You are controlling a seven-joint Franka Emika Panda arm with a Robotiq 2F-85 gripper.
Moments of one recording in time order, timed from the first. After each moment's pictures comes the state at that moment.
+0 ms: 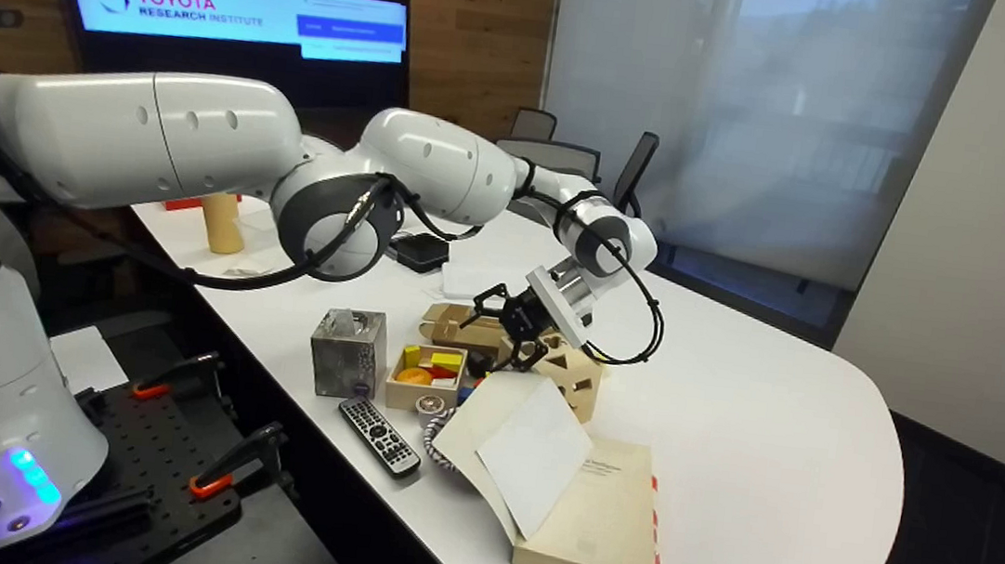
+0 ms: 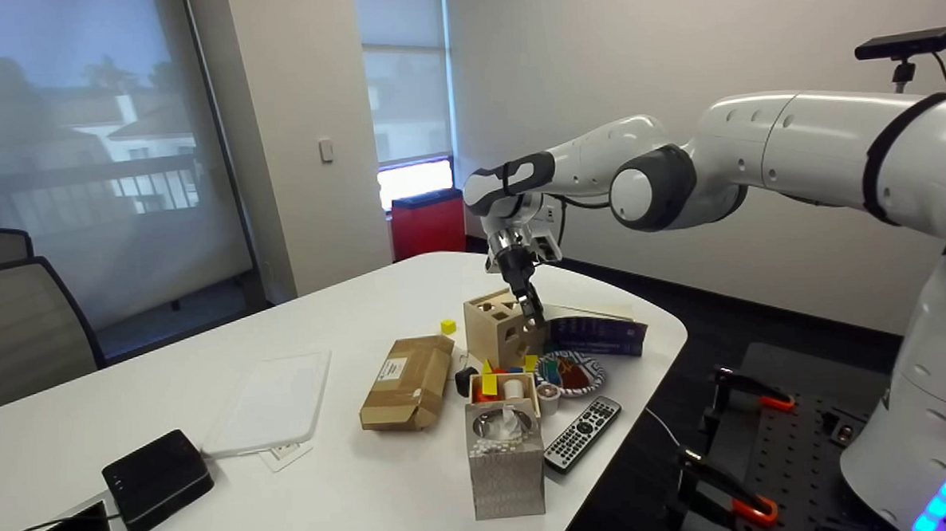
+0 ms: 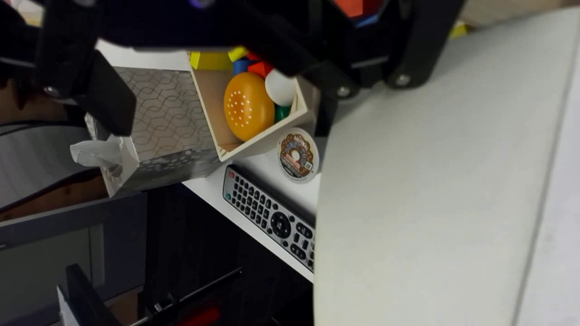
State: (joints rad) arm -0.38 1.49 0.09 -0.47 0.16 1.10 -0.74
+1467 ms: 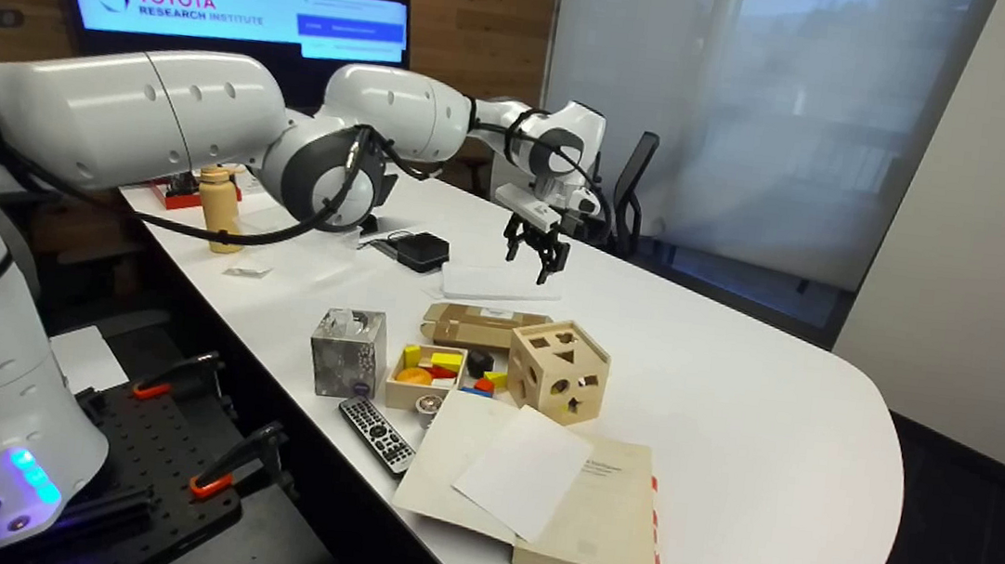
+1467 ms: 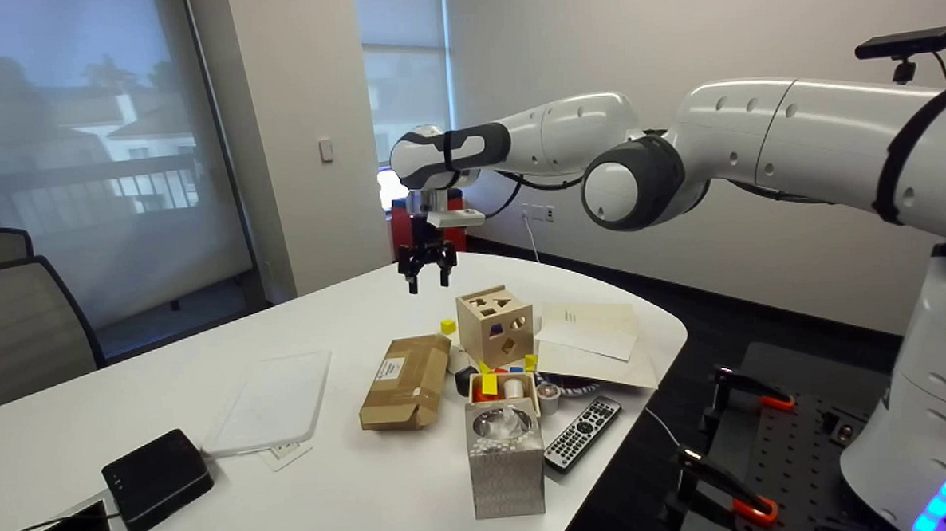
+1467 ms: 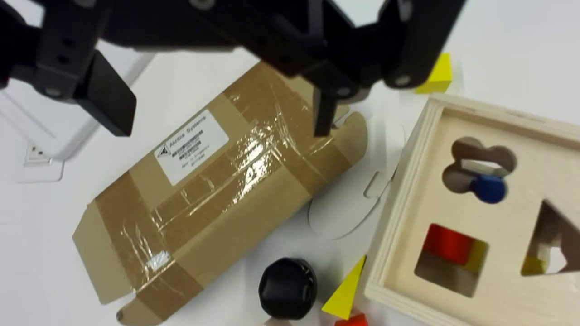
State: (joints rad) arm -0.14 1.42 0.07 -0.35 0.11 1.67 -0.10
